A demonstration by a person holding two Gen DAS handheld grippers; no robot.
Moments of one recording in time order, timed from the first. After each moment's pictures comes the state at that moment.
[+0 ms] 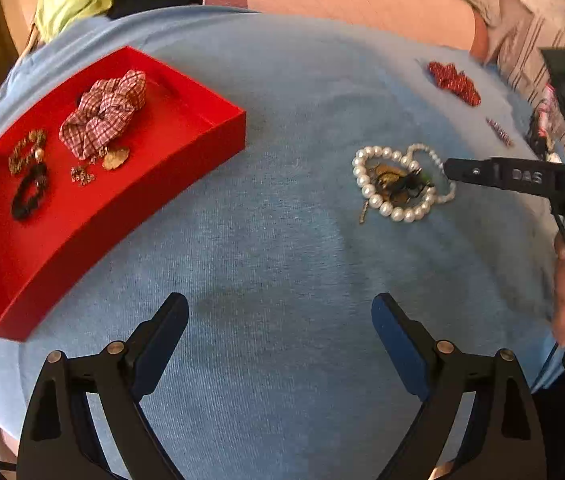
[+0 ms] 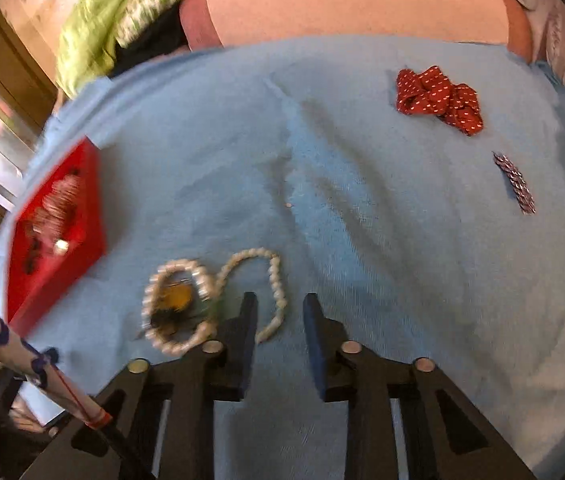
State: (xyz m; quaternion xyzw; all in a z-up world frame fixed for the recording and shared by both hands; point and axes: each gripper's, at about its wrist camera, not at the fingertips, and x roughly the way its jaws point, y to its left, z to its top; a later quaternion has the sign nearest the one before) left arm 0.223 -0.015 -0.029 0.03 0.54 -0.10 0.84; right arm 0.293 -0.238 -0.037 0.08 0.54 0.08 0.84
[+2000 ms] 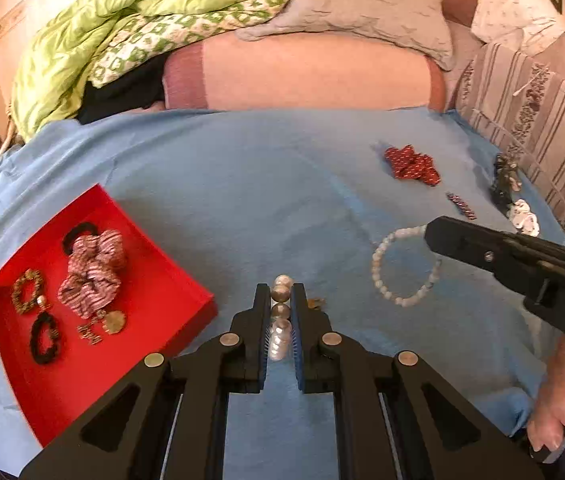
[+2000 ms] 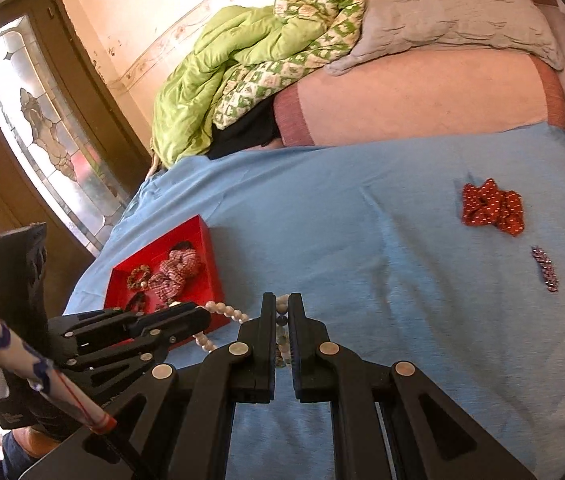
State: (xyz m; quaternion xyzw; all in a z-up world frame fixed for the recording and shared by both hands) left arm 0.269 -0.037 0.051 0.05 0.43 -0.15 0.89; right arm 0.247 -0.216 0.057 0.14 0.36 0.19 0.90
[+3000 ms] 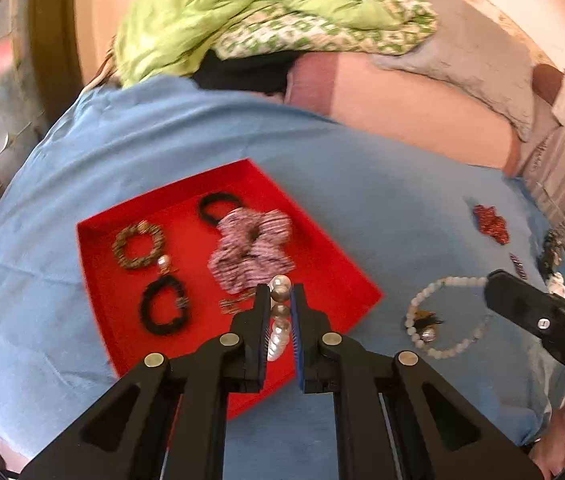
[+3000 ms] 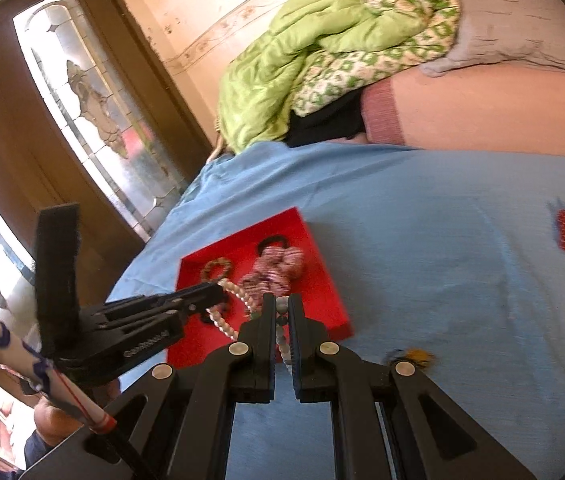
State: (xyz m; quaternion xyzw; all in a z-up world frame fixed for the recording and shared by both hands) left arm 0.271 0.111 0.069 -0.05 0.43 -0.04 0.90; right arm 0.249 -0.095 0.078 0.12 0.36 0.29 0.88
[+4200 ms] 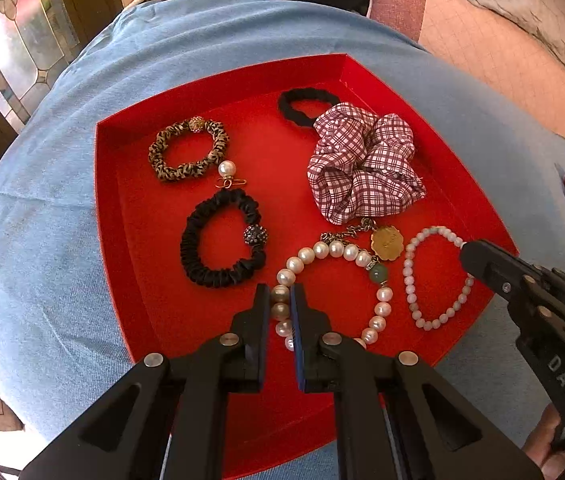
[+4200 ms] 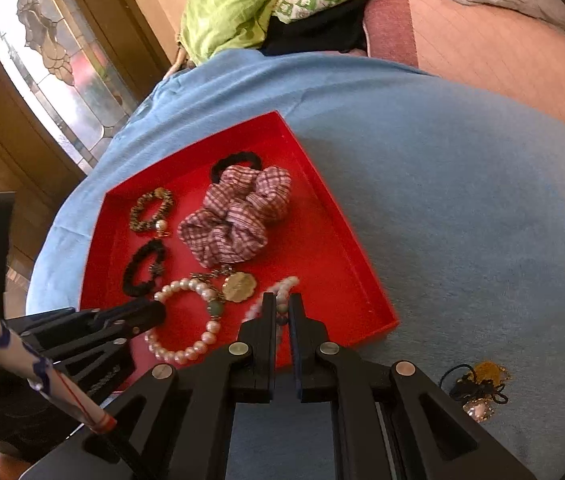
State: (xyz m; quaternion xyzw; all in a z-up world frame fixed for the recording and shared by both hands) left arm 0.296 0.144 -0.016 -0.04 0.54 0.06 0.84; right arm 0.321 -0.025 -0.019 0.04 0.47 0.23 0.85
